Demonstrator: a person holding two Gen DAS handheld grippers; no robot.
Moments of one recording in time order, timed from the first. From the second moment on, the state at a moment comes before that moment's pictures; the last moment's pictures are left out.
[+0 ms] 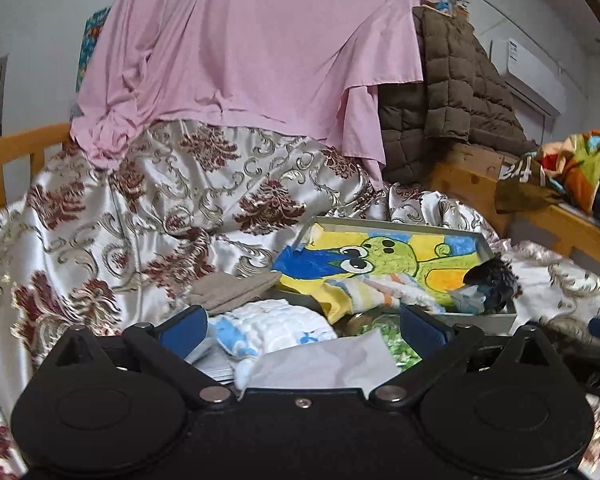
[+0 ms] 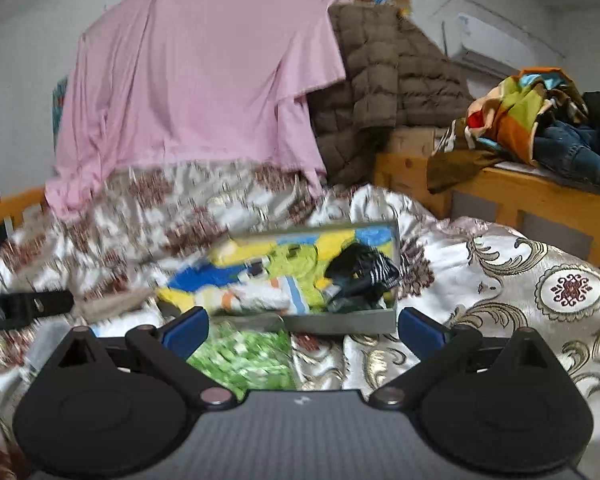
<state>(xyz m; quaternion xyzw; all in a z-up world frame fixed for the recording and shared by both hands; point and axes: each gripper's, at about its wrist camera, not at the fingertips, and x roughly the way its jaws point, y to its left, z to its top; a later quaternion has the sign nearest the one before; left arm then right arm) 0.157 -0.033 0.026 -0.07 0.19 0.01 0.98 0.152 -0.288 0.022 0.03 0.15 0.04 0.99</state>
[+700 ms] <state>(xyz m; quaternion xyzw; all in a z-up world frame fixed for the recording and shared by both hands) 0.125 -0.009 -0.010 -0.02 0.22 -0.06 0.97 0.118 -0.247 -0.006 -0.08 0.21 0.05 0.97</state>
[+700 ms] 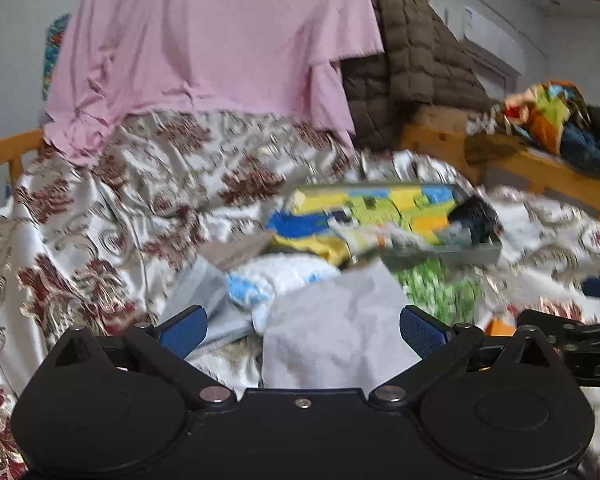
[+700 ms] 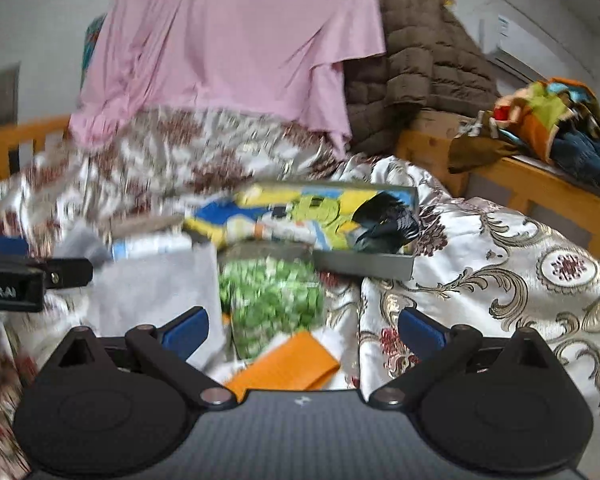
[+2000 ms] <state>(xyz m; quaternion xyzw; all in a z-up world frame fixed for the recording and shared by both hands) 0.180 -0.051 -0.055 0.06 0.30 -0.20 0.93 0.141 -0.197 -0.058 -0.27 0.30 0.11 0.91</state>
